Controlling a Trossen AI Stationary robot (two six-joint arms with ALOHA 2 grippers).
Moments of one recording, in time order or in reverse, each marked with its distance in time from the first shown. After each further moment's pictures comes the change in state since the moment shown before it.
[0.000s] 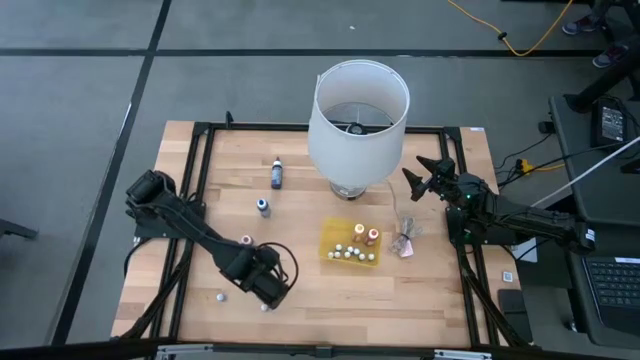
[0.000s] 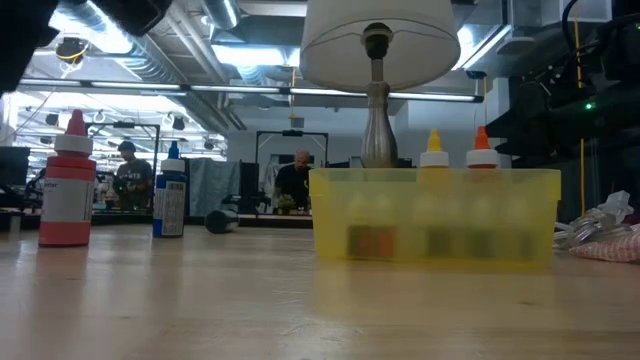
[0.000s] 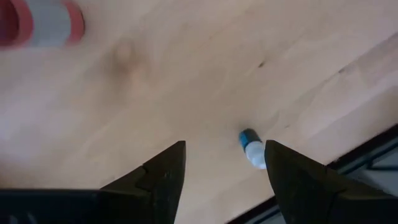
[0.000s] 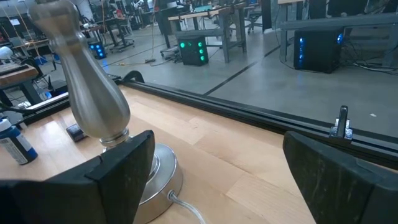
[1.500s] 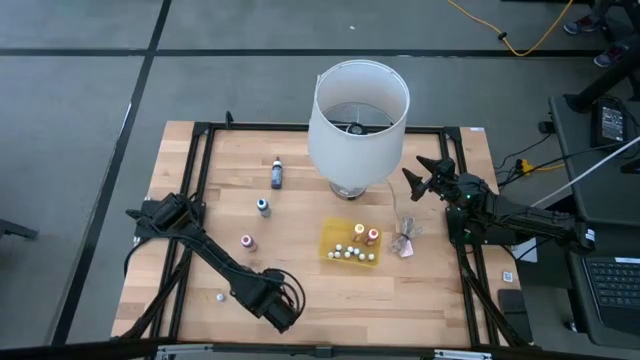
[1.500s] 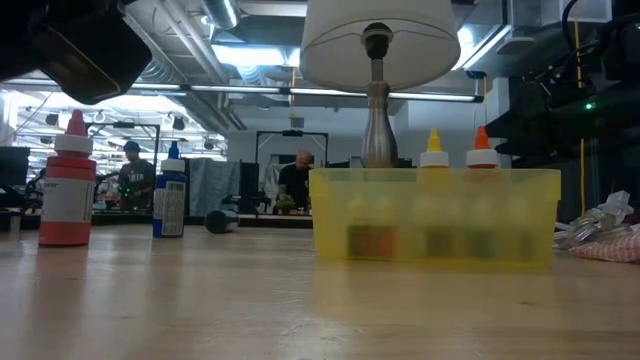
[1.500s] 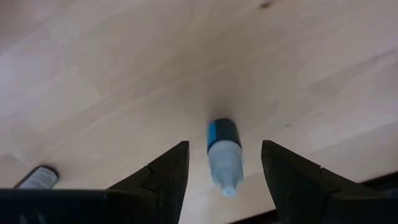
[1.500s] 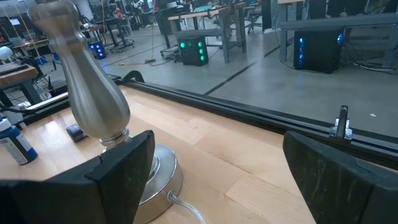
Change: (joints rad) left arm -0.071 0.255 0.079 0.131 0.082 -0.234; right arm 0.000 0.000 0.000 0.000 0.000 0.000
